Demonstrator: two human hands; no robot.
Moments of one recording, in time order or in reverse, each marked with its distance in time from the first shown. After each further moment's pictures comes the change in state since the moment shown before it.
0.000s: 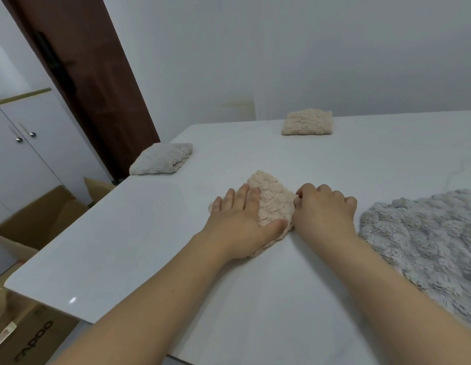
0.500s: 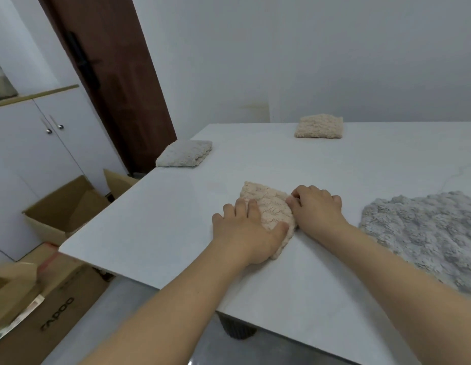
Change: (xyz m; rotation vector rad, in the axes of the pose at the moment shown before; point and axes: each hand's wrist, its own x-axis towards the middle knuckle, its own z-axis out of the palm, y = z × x) left_hand -0.060 0.014 -0.005 0.123 -0.053 -0.226; right_hand -0.013 -0.012 -0.008 0.121 -0.157 -0.183
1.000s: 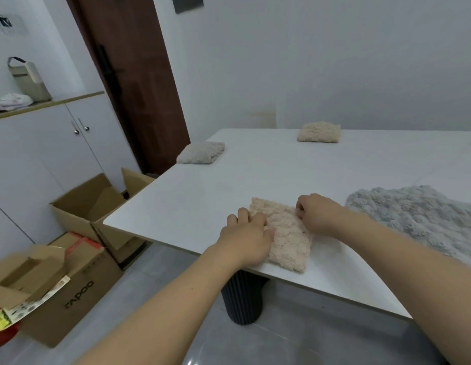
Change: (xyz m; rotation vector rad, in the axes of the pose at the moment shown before) left_hand -0.084 -0.015 0.012 -0.294 0.053 0.127; right_hand -0.062 -0.003 -0.043 -0.145 -0.321 -0.119
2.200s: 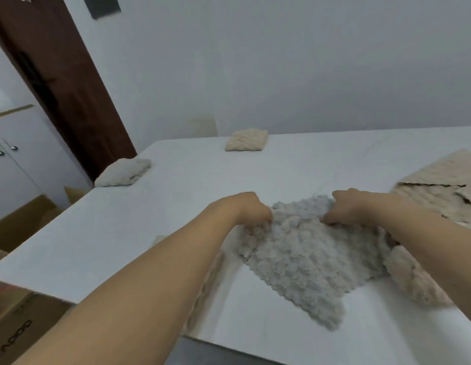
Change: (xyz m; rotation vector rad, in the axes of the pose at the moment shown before) left_hand 0.107 0.209 -0.024 -0.027 -0.288 0.001; right_hand -0.037 0.232 -0.096 -0.059 -0.218 0.368
